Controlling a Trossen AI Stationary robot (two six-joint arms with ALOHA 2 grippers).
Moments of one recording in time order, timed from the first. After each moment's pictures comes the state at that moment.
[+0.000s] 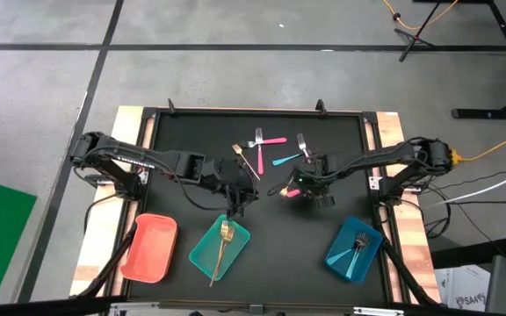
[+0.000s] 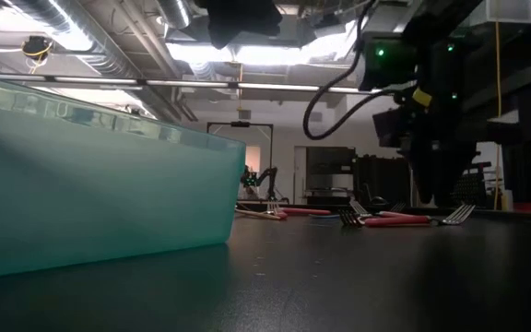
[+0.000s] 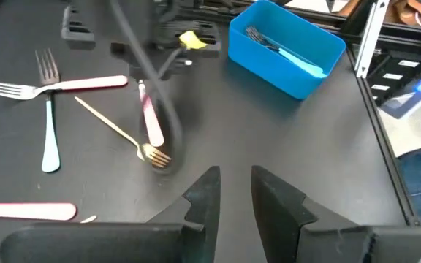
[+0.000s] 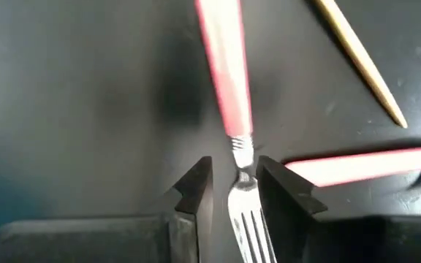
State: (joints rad) left arm -0.13 1.53 1.26 -0.38 -0.07 -0.23; right arm -0.07 1.55 0.90 -0.86 0.09 -0.30
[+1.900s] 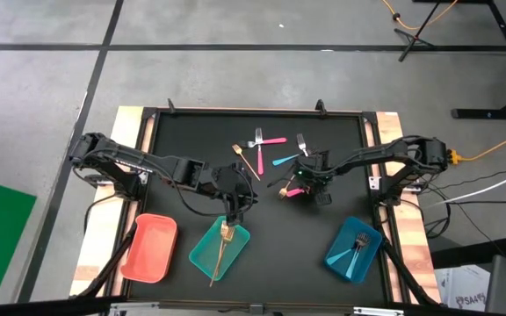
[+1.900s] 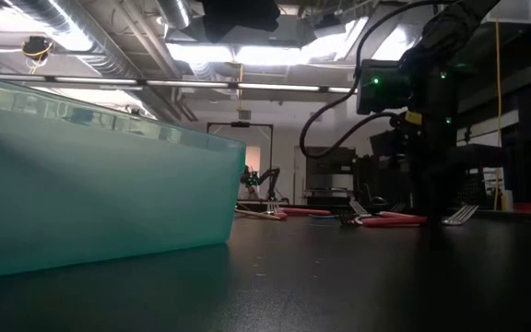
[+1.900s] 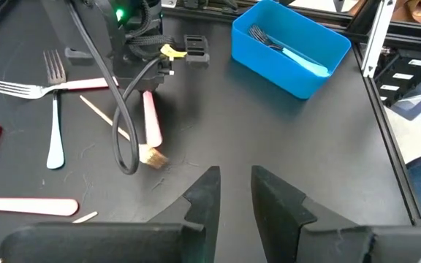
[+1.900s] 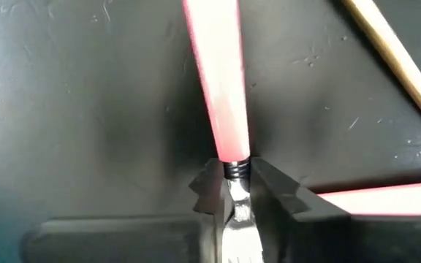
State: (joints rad) left arm -0.18 1.53 1.26 -0.38 -0.15 -0.26; right arm -0.16 1.60 0.80 -0.67 -0.02 -0.35
